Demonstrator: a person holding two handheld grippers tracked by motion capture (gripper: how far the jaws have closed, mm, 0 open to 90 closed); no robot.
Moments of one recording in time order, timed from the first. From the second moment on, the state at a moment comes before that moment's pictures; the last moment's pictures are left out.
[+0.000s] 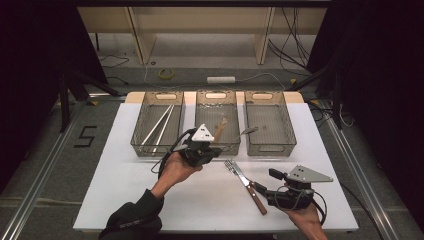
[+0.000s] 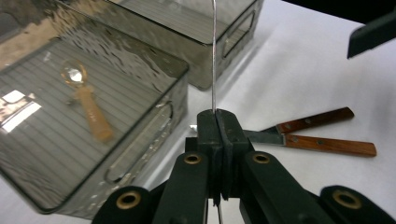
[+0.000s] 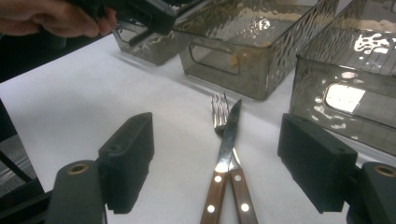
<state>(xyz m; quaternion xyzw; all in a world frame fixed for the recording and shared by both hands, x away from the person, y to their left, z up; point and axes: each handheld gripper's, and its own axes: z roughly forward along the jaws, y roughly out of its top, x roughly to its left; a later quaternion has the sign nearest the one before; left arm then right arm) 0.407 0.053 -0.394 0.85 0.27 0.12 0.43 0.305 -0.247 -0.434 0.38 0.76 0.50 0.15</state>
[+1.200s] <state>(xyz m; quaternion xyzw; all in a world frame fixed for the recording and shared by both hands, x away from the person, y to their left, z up) 0.482 0.067 -0.399 0.81 0.39 0.15 0.41 0.305 -0.248 -0.434 0.38 0.76 0.50 0.15</state>
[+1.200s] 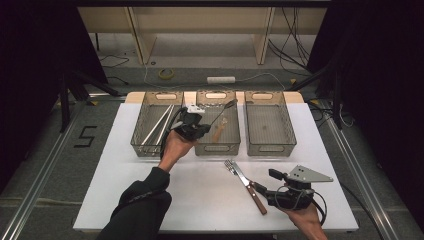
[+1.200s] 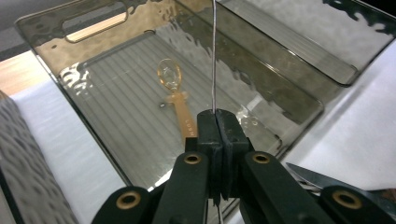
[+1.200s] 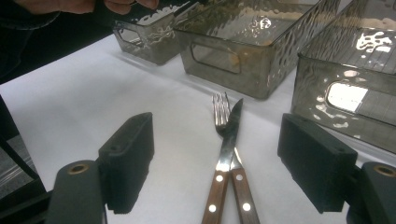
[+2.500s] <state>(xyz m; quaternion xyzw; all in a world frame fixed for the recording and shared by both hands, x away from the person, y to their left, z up) 0.508 0.059 -0.415 0.81 0.44 0.14 0.37 0.305 -0.247 -0.435 0.38 0.76 0.50 0.15</state>
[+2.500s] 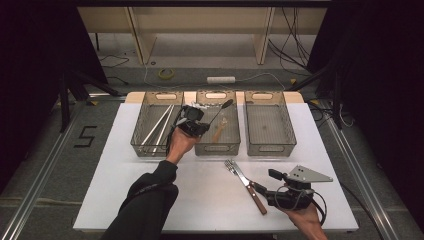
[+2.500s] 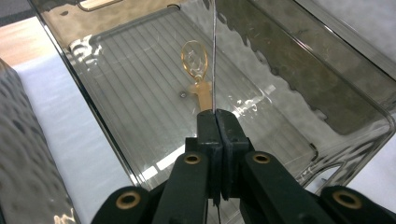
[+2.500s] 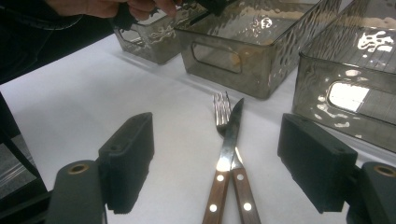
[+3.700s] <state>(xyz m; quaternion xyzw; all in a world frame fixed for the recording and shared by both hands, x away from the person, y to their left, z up) 0.439 0.116 -0.399 0.78 0.41 0.08 0.46 0.307 -0.243 -0.436 0.38 0.77 0.48 0.15</state>
